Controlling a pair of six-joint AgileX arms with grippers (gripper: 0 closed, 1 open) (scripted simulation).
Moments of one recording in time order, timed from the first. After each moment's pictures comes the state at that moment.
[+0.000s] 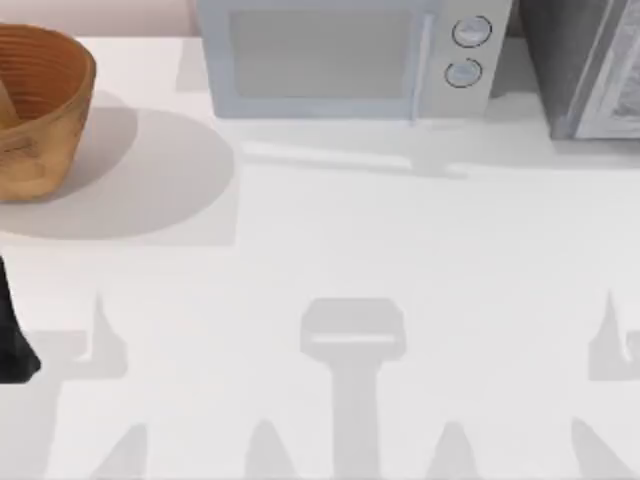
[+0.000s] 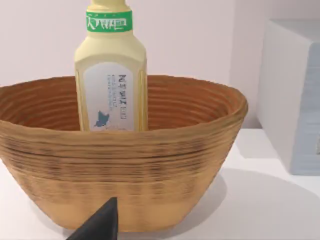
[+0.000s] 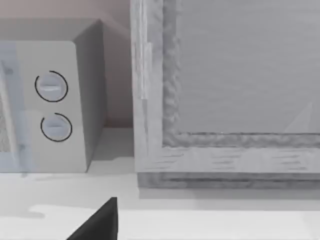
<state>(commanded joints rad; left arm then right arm) 0.00 0.00 0.00 0.00 0.00 0.00 0.00 0.00 0.00 0.00 0.00 0.00</state>
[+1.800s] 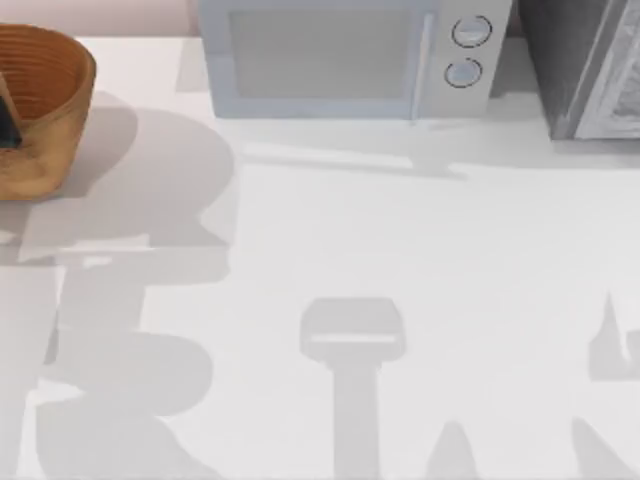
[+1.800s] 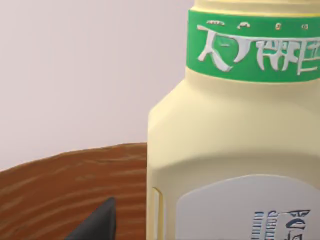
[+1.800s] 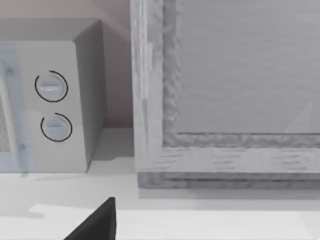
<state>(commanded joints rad) 0.24 1.90 0.68 1.22 0.27 0.01 0.00 0.00 0.00 0.00 0.00 0.00</state>
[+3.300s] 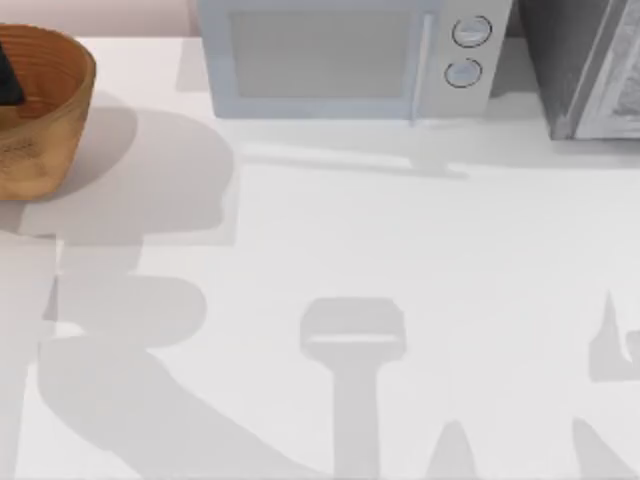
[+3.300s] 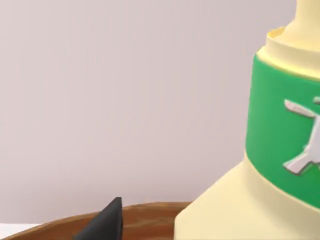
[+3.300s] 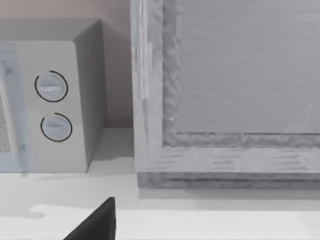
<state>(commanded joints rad) 0.21 2.08 0.91 1.16 0.24 0.01 0.00 0.00 0.00 0.00 0.00 0.00</state>
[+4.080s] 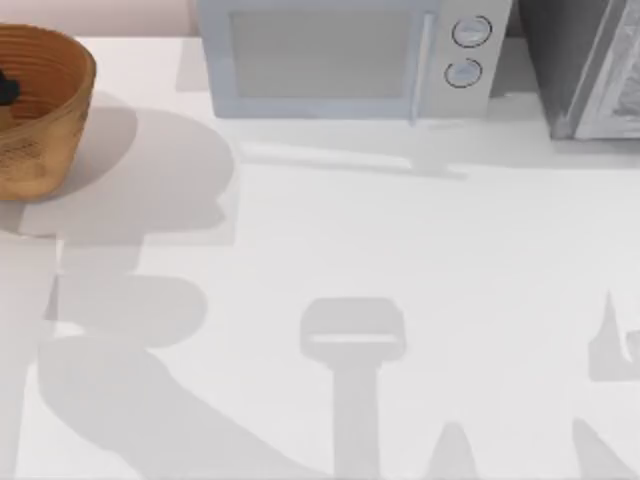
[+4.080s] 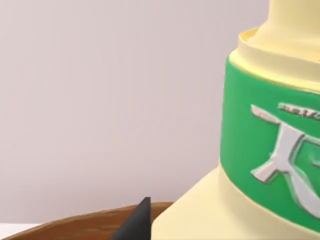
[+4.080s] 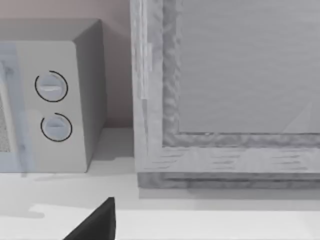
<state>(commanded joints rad) 0.21 2.08 0.91 1.16 0.24 0.01 0.00 0.00 0.00 0.00 0.00 0.00</state>
